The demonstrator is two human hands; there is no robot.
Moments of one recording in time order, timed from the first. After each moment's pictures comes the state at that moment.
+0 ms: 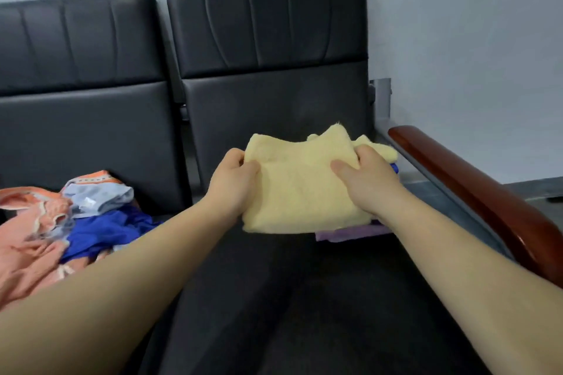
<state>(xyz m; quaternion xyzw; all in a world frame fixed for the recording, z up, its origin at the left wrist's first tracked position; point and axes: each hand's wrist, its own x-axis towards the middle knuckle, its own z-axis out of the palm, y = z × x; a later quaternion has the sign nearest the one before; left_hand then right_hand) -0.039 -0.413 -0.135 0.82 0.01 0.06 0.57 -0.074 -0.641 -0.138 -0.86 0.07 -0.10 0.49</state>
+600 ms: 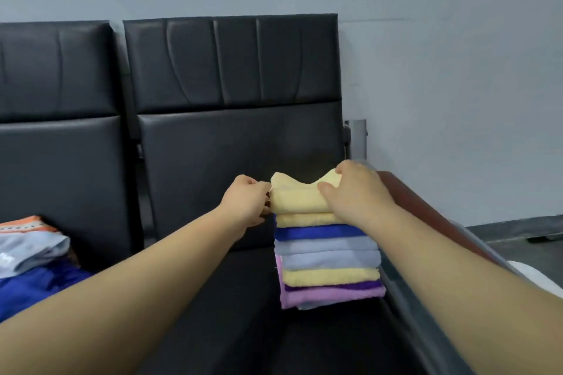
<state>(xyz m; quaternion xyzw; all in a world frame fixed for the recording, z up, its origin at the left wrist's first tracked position) 0.069 -0.501 -0.140 0.81 0.01 -0.02 0.59 0.012 -0.700 -0.116 -0.96 0.11 -0.15 0.20</state>
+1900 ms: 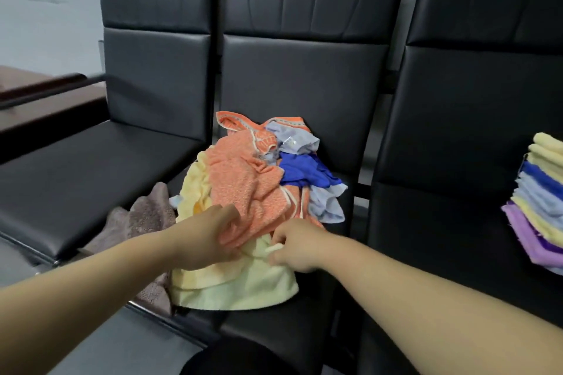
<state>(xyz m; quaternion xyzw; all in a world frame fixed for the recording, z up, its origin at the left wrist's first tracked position) -0.198 0.008 -0.226 0.99 0.00 -0.07 0.12 -0.128 -0.206 -0.232 -0.91 -0.30 0.22 0.17</state>
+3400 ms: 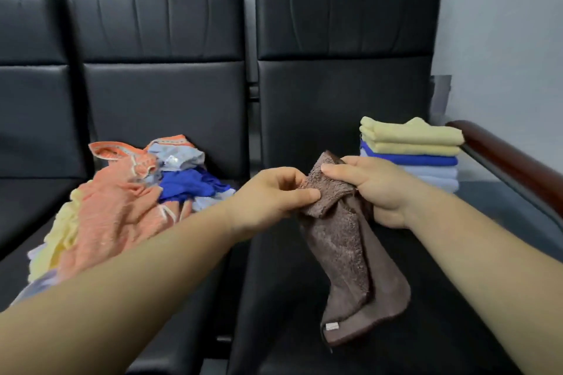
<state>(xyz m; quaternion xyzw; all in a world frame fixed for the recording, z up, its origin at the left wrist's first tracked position) -0.148 -0.303 -0.148 0.73 -0.18 -0.13 0.64 -0.148 -0.508 -0.127 -0.70 -0.02 0.15 0.70</state>
